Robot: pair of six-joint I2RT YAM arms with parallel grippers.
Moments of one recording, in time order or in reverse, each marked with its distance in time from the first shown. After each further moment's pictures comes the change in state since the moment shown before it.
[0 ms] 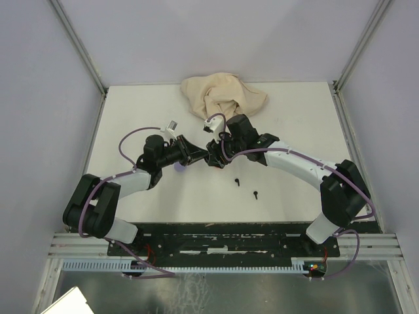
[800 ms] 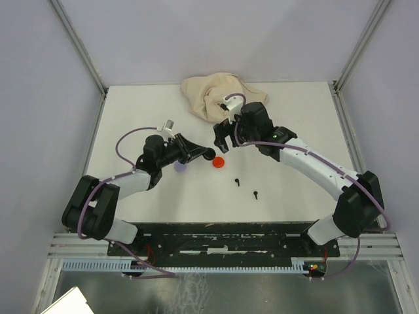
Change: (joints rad) left arm -0.004 -0.006 0.000 -0.004 -0.084 0.000; right arm -0.066 -0.129 0.050 -0.001 0.235 0.110
